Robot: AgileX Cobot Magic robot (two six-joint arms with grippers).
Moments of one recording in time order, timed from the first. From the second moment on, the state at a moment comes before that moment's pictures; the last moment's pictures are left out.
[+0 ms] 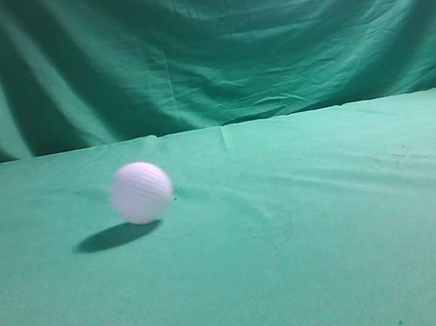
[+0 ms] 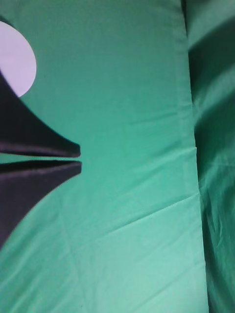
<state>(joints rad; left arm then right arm) 0.07 1.31 -1.43 -0.46 0.90 0.38 0.07 -0.01 0.03 0.07 0.38 -0.01</state>
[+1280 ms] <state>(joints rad) -0.15 0.30 -0.38 -0.46 0.45 0.52 0.07 0.06 -0.20 0.26 0.15 -0.16</state>
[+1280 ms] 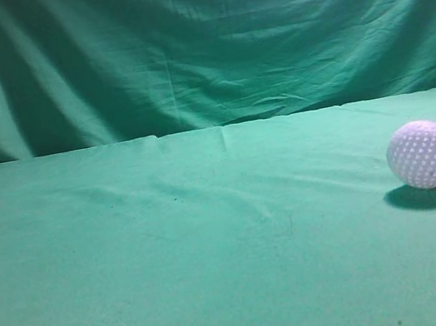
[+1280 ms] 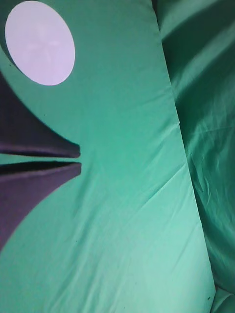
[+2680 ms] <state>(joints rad) -0.15 0.30 -0.35 -0.44 0.39 0.52 0.59 1.20 -0.70 0.18 0.70 -0.36</state>
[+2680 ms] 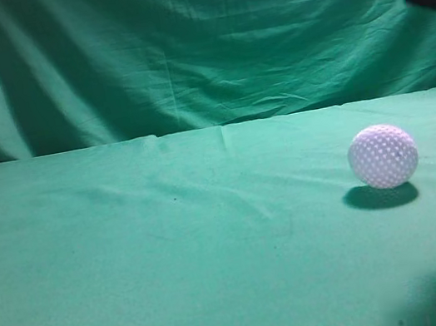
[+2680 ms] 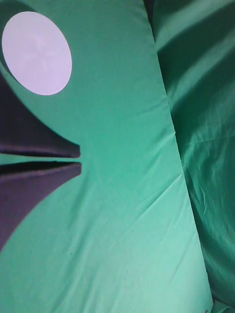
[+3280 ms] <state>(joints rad) -0.15 0.30 -0.35 -0.44 0.39 0.53 0.59 1.62 -0.89 0.17 0.70 -0.37</state>
